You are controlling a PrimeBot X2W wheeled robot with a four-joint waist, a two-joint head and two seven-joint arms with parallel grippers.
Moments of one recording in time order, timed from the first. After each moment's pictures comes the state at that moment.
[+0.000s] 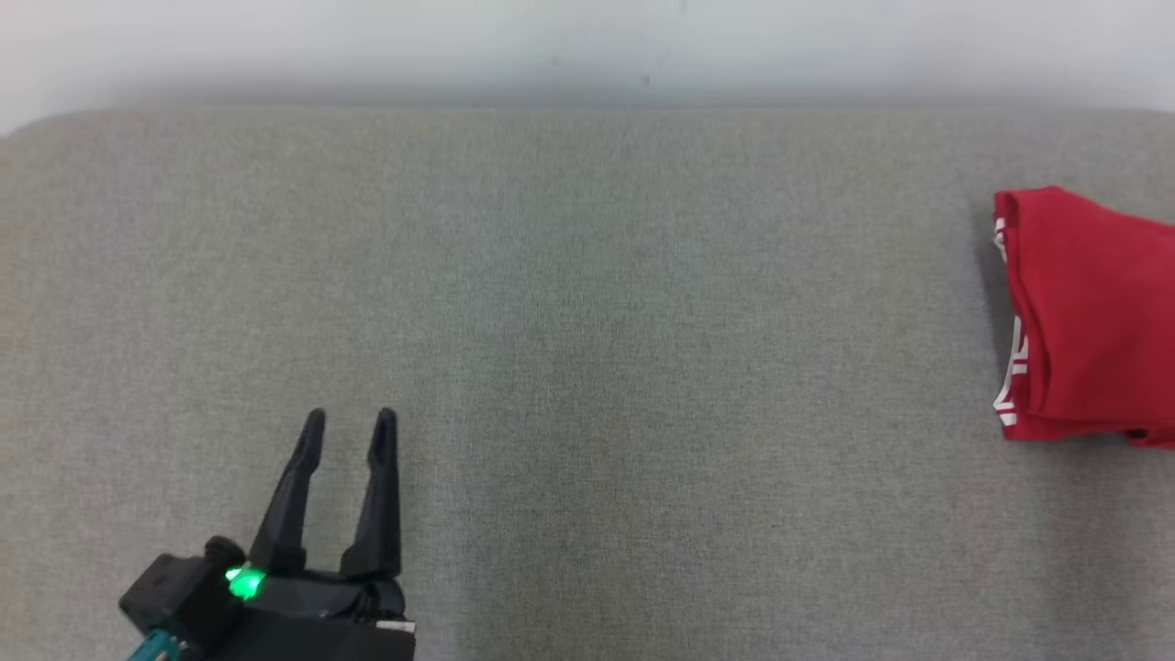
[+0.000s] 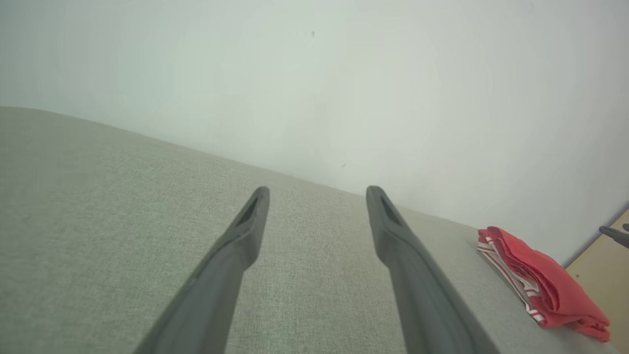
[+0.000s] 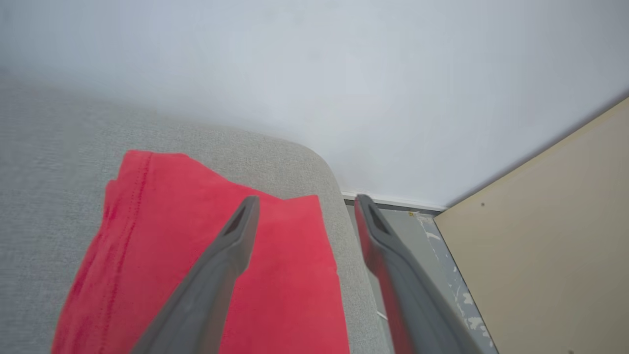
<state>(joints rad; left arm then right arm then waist) -0.11 0.13 -0.18 0.00 -0.53 -0.13 -0.26 -0.50 -0.48 -0.26 0.29 -0.12 0.13 0.41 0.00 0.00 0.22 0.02</state>
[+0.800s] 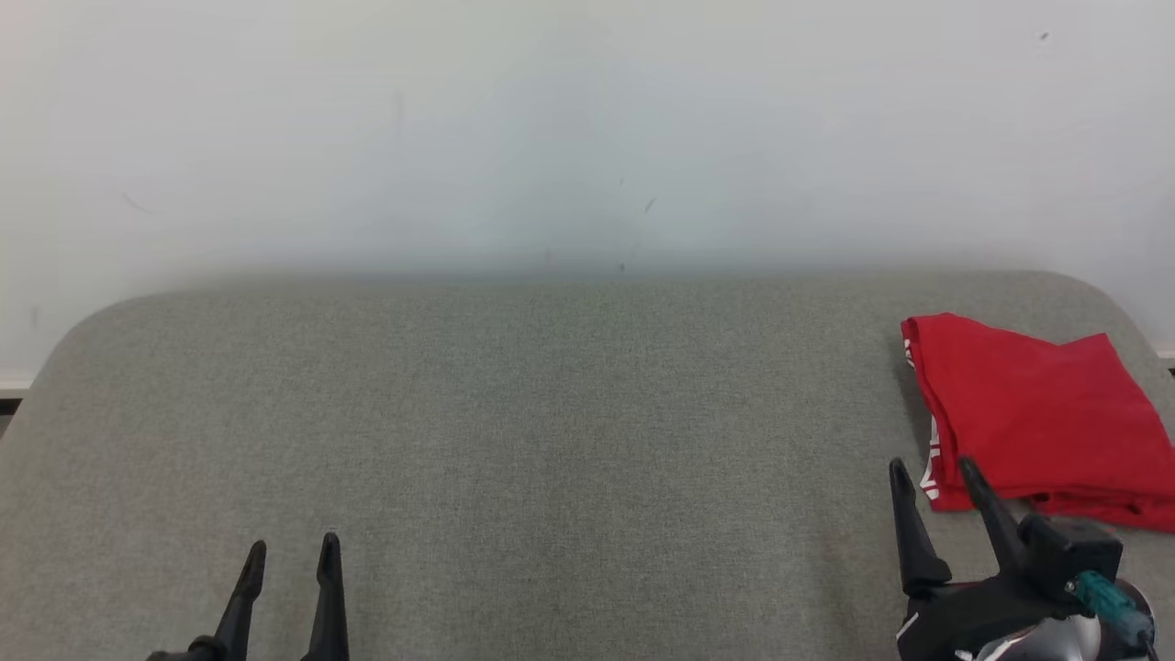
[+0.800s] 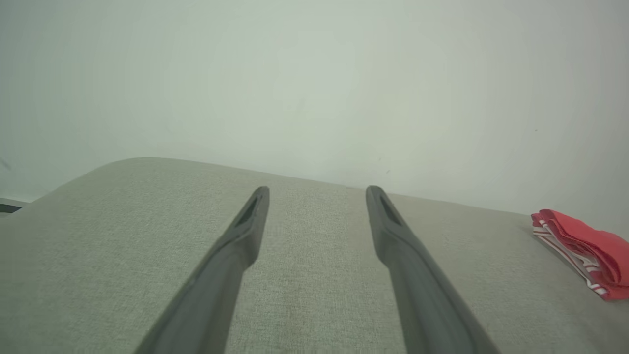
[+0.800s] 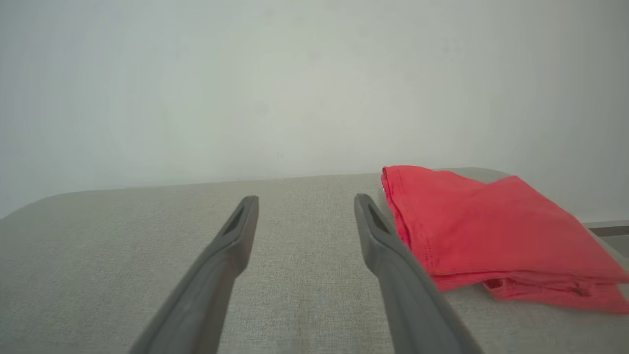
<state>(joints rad) 0.03 0.10 -0.03 0.15 -0.33 -0.12 -0.26 -0.07 -0.11 -0.04 0.17 0.18 0.13 -0.05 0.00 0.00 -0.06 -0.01</state>
